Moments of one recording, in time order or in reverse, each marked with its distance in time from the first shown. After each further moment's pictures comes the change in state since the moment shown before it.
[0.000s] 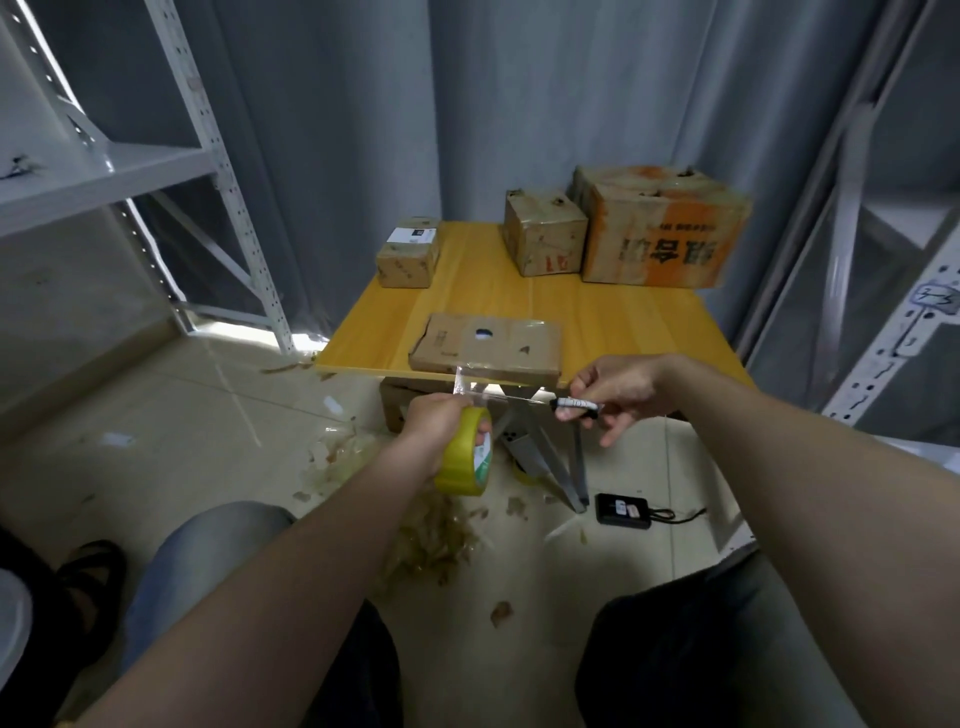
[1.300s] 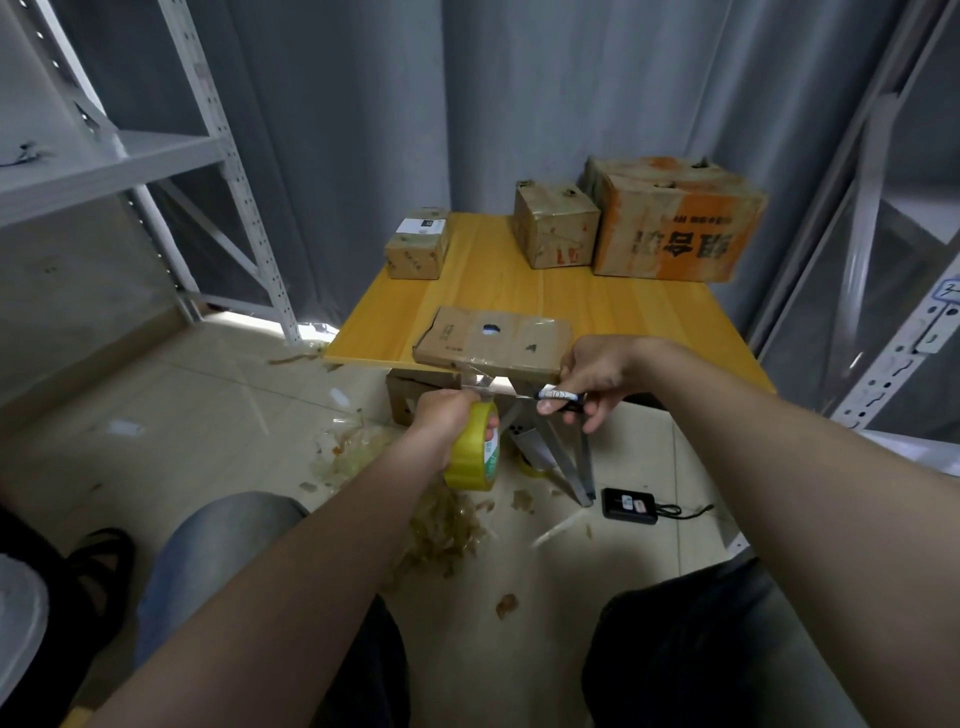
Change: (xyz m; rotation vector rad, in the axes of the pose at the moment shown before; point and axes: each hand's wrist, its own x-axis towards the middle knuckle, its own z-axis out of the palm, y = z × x) left_hand 0.021 -0.011 -0.003 -0.020 0.015 -0.038; right_hand 0.019 -0.032 0.016 -0.127 0.103 0.030
